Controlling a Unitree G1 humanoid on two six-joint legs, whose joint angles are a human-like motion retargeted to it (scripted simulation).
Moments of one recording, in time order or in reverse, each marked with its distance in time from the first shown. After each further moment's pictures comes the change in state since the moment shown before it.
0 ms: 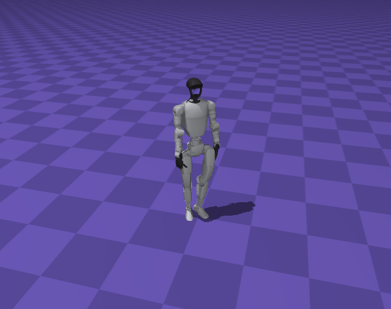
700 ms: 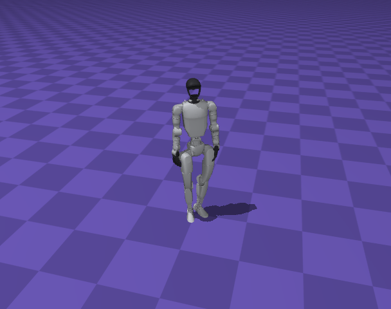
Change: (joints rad) left arm 0.041 -0.075 -0.011 -0.012 -0.034 -0.010 0.006; right arm 0.049 -0.019 0.011 0.041 -0.125 0.022 -0.029; waist -0.305 0.097 -0.039; left_leg -0.043 0.018 -0.083 0.015 -0.020 -0.005; right_leg -0.083 0.009 -0.078 -0.011 0.046 -0.004
